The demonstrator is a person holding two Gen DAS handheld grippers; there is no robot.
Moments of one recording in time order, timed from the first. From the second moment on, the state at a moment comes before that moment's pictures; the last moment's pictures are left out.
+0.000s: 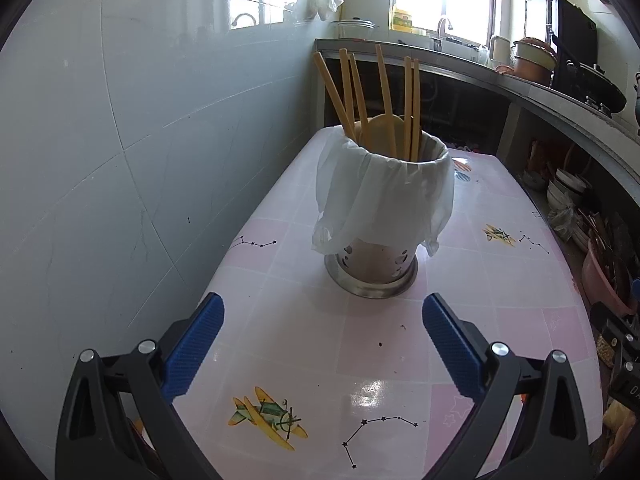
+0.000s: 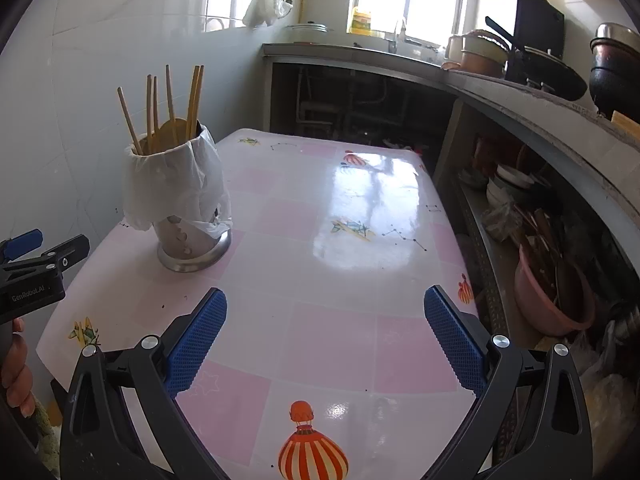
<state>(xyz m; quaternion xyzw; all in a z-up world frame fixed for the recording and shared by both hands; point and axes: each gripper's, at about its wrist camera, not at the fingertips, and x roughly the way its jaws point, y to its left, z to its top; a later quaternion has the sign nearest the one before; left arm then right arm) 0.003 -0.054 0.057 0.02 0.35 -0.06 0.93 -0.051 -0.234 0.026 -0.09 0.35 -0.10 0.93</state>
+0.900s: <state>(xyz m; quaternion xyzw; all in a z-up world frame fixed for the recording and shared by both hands) 0.010 -0.013 0.048 0.02 0.35 -0.01 0.93 -0.051 -0.261 0.024 -0.06 0.37 -0.13 0.92</state>
